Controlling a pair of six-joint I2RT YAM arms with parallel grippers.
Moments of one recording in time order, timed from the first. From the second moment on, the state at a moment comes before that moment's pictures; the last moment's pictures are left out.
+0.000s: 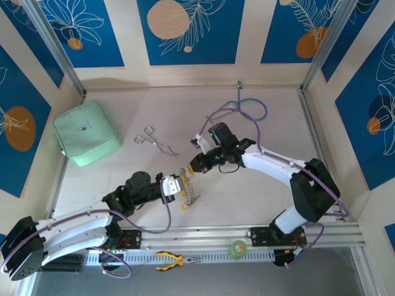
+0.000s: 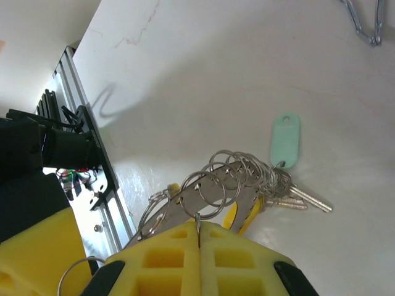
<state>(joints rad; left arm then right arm) -0.92 0.85 0.29 0.25 0.17 0.42 0.68 1.53 1.00 -0.37 -0.67 0.23</state>
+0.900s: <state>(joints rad) -0.92 0.69 0.26 0.17 0.08 -0.26 0.91 1.16 0.77 -0.20 -0.29 -0.79</state>
